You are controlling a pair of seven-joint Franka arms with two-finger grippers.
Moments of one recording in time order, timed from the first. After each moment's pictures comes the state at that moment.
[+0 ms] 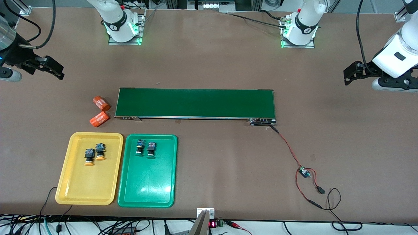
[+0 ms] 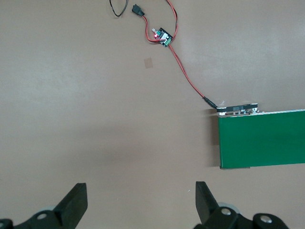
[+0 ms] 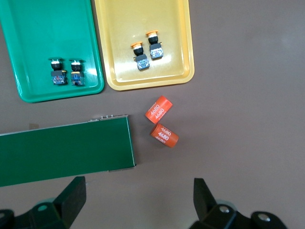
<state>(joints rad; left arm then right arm) -0.01 0.02 -0.09 -1.57 0.07 1.56 -0.02 -0.05 -0.05 0.12 -1.63 -0.07 1.57 0.22</state>
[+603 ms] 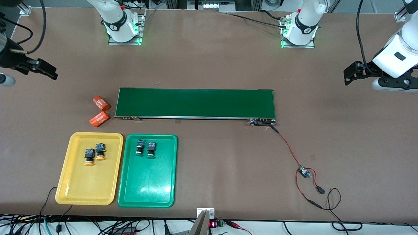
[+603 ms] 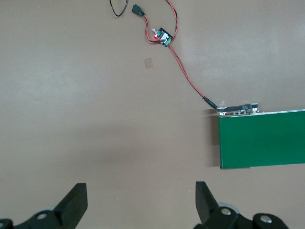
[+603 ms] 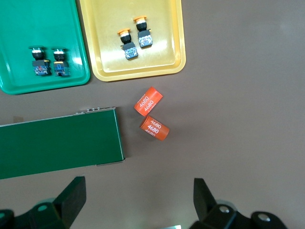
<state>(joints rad) -0.01 0.02 -0.09 -1.57 0.07 1.56 -0.02 -0.05 0.00 0.07 -1.63 -0.07 1.55 0.17</state>
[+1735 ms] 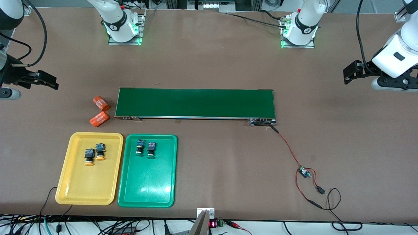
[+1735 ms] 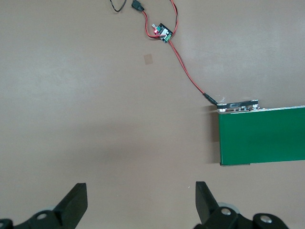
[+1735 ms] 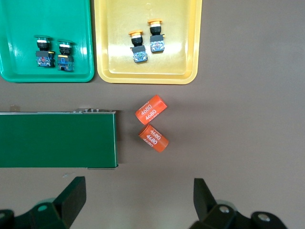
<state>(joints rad) -0.01 0.02 -0.09 -1.57 0.07 1.55 -0.02 -0.10 0.06 0.07 -1.63 -0.03 1.61 -0.02</state>
